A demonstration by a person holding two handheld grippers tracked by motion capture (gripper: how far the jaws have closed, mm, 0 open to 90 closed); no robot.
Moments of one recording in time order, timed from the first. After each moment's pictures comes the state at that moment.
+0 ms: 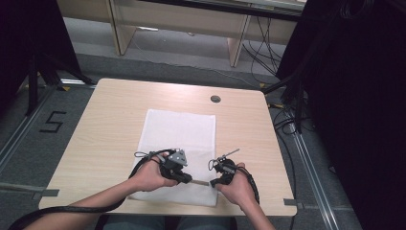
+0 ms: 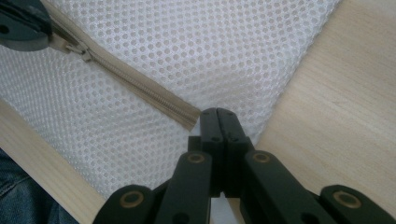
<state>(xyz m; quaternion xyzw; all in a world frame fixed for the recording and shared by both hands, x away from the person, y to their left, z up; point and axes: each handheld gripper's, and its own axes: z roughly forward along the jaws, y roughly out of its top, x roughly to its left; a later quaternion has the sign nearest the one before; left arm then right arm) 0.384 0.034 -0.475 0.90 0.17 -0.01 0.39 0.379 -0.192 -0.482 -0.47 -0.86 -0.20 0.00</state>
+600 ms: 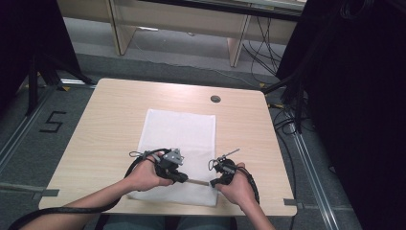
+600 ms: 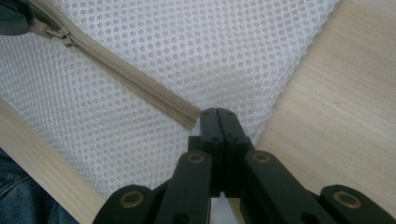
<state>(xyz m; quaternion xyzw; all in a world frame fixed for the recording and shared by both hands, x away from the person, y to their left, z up) 0.383 0.046 -0.474 0.90 0.19 -0.02 0.39 0.379 -0.192 -0.482 -0.47 -0.86 -0.20 0.00</state>
